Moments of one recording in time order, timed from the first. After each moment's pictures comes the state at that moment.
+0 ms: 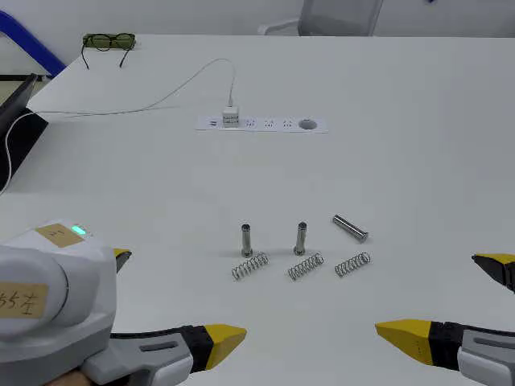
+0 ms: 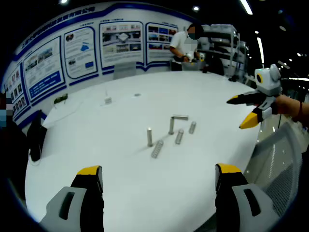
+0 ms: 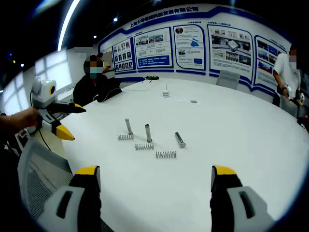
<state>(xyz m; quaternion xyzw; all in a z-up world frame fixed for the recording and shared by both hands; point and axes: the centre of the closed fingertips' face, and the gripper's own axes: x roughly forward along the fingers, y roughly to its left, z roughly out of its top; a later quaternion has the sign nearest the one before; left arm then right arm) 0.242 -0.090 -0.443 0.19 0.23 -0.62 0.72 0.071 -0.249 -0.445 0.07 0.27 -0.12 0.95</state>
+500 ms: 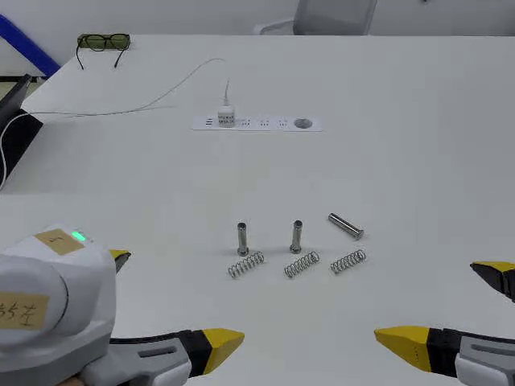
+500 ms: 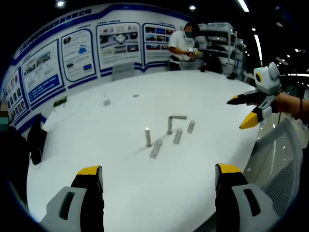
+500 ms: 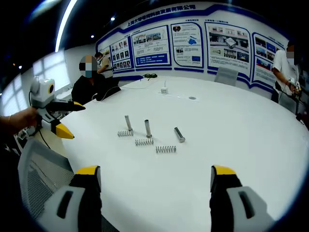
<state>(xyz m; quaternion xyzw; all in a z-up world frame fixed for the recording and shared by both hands) 0.239 -0.090 -0.443 0.20 0.22 -0.63 0.72 0.062 -0.244 -0.450 0.08 0.28 -0.13 0.95</state>
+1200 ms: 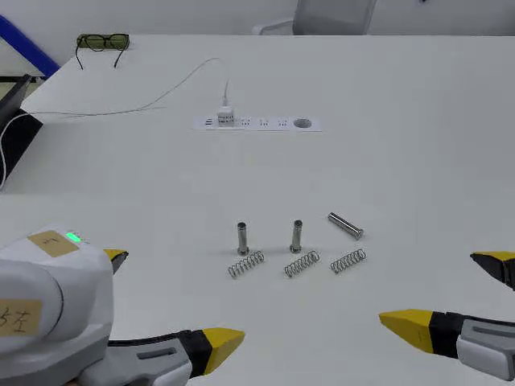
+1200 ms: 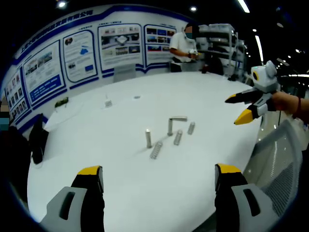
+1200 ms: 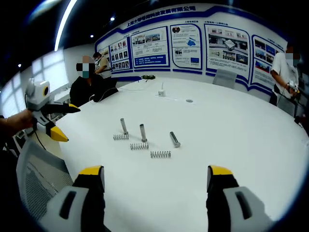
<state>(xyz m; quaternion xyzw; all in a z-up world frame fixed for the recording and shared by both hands) 0.239 -0.088 -0.439 0.20 0.21 -0.62 0.72 0.070 -0.260 -0.442 0.07 0.28 -0.13 0.95</state>
